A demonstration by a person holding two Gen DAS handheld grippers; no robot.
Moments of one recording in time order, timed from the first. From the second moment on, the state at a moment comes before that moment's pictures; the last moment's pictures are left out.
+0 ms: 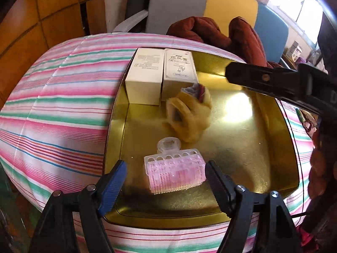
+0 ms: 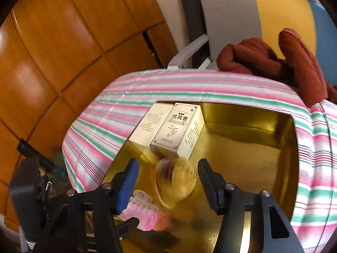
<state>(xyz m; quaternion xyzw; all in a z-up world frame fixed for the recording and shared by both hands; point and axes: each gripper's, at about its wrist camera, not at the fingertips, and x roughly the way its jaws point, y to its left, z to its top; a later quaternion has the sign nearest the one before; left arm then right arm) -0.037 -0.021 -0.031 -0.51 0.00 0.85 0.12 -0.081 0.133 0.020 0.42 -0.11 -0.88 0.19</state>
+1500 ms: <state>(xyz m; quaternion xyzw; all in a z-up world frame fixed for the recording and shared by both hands) 0.036 0.192 -0.001 -0.45 0.08 0.83 0.33 0.180 0.459 -0.003 0.39 -0.25 -0.87 -0.16</state>
